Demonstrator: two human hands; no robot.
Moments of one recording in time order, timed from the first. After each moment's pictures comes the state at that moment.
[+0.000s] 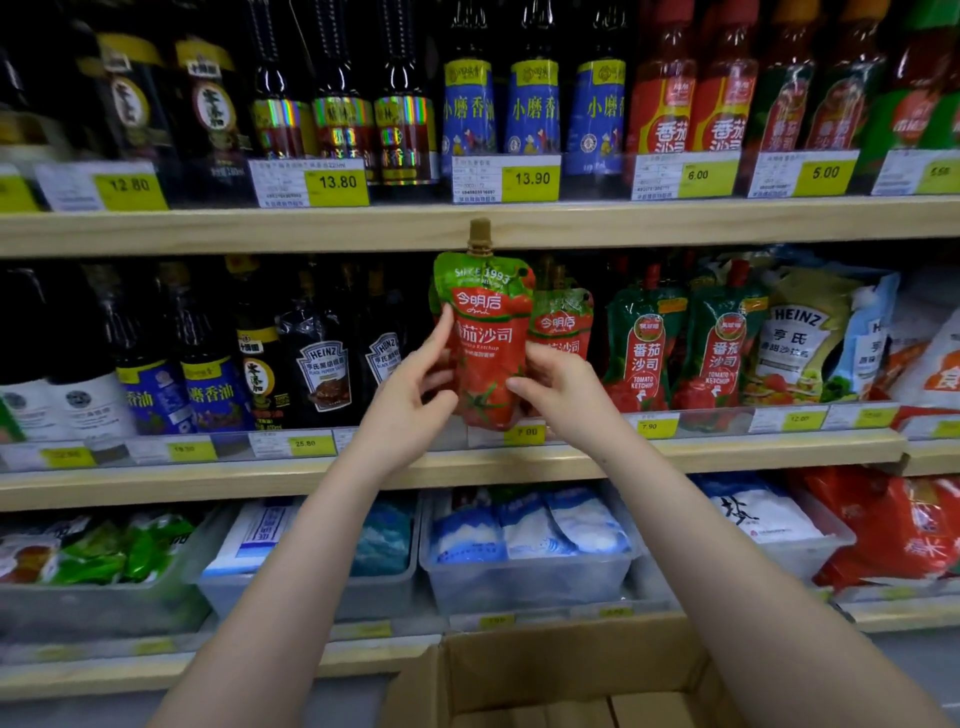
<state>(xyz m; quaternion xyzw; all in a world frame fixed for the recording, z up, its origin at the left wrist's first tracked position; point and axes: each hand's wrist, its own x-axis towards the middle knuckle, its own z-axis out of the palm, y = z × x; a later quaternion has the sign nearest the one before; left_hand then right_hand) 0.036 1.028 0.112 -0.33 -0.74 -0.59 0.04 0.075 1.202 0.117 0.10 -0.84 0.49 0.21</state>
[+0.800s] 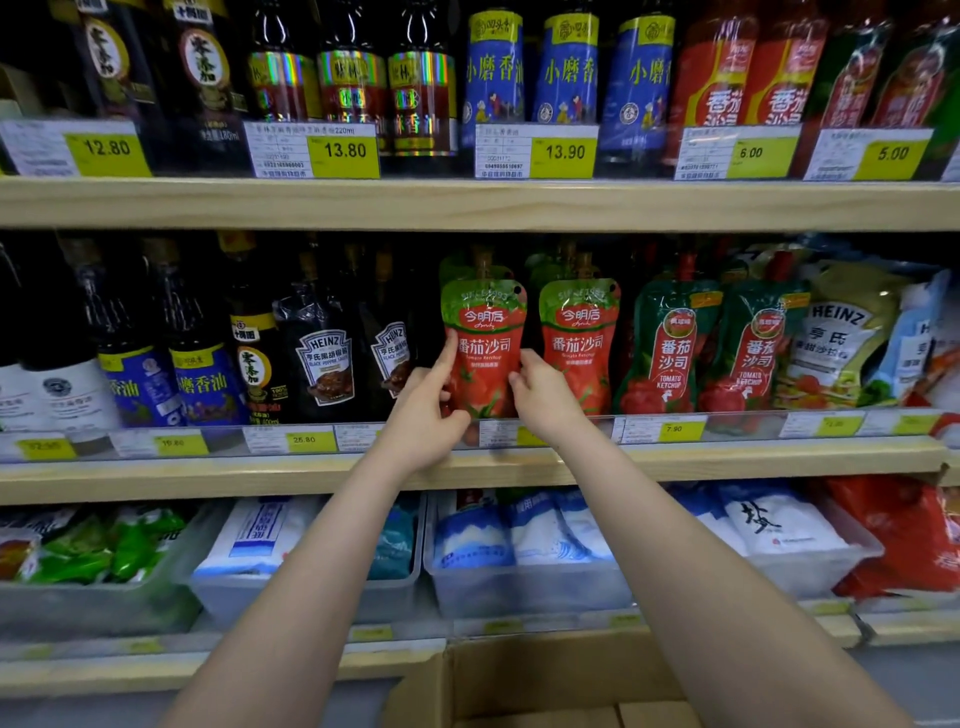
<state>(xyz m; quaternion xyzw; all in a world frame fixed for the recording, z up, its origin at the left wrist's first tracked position) -0.019 1.036 0.069 -0.27 -0.85 -0.44 0.06 0.005 1.190 0.078 -0.04 -0.89 0.42 0.18</state>
